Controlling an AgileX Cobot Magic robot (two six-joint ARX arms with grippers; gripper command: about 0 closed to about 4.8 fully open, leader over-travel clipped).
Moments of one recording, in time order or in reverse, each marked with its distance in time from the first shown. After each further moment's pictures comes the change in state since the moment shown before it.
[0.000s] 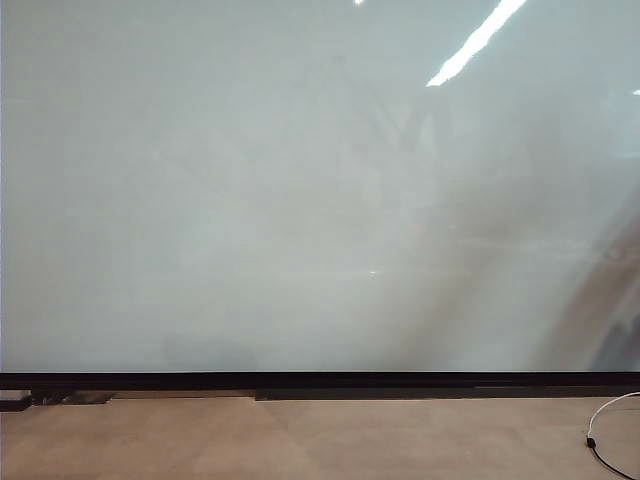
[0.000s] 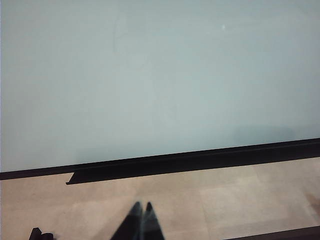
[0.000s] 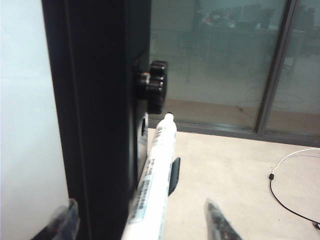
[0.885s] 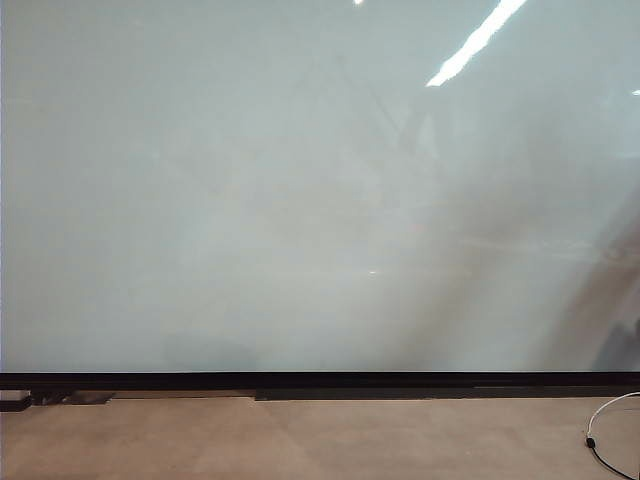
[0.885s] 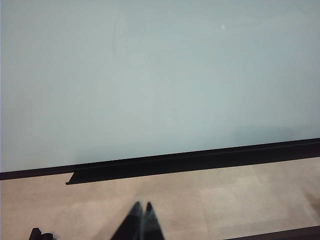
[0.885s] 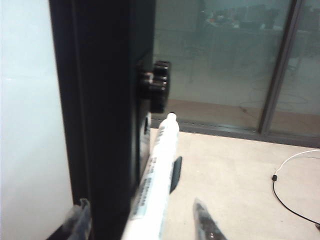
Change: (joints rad) left arm 0.000 0.000 0.000 0.000 0.000 0.000; right arm -0.006 -0.001 0.000 0.000 -0.023 0.000
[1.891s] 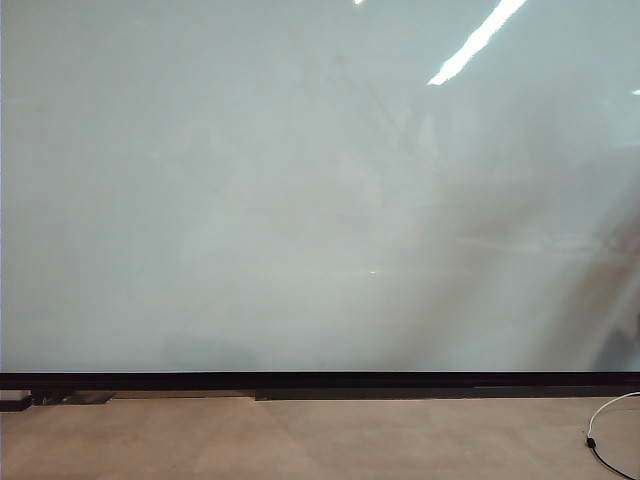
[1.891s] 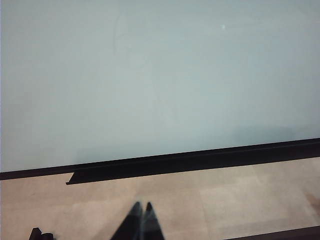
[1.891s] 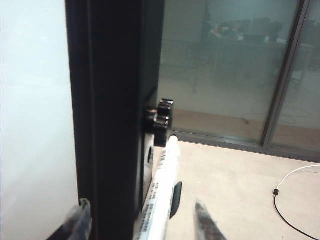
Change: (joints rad) left arm 0.000 0.000 0.000 0.000 0.000 0.000; right arm -0.015 -0.039 -0.001 0.006 -0.042 0.003
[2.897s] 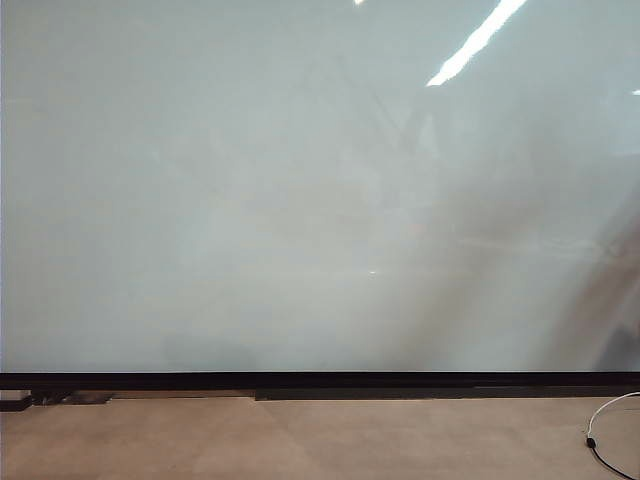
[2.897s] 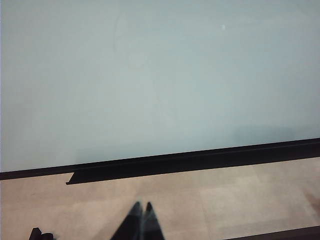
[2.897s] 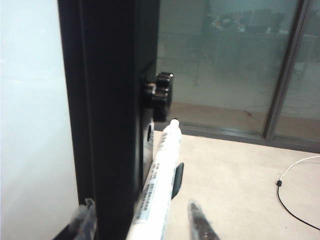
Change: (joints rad) left arm 0.000 0.000 0.000 0.000 0.000 0.000; right arm 0.000 0.026 0.001 -0.005 0.000 -0.001
